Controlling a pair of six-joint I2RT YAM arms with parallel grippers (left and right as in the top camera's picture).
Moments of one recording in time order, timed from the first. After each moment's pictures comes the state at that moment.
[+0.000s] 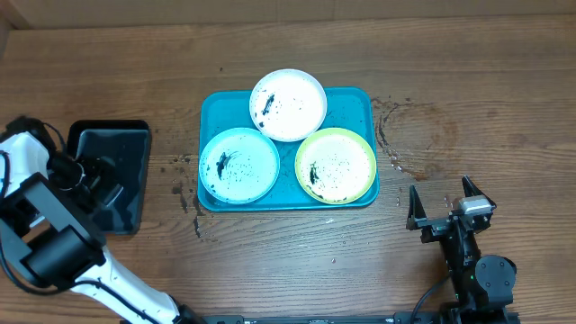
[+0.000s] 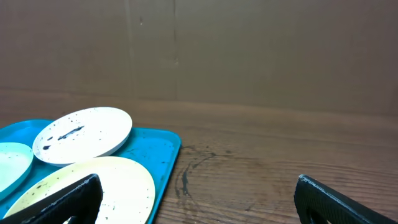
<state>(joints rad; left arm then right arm) 0.67 2.09 1.53 -1.11 0.10 -0.32 0.08 0.02 0.02 -0.03 -0.08 -0.01</state>
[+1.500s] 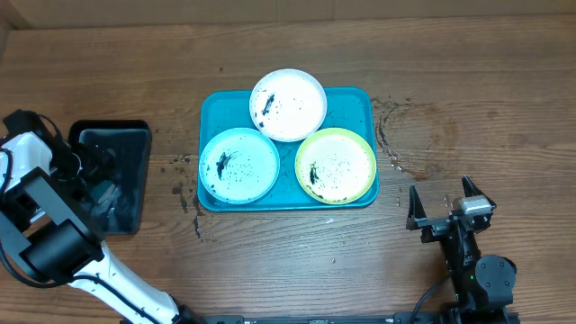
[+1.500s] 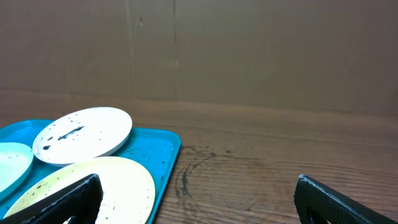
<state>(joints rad) 0.67 2.13 1.54 -0.87 0.07 -0.24 0.08 0.02 0.02 -0.03 -0.08 -0.01</state>
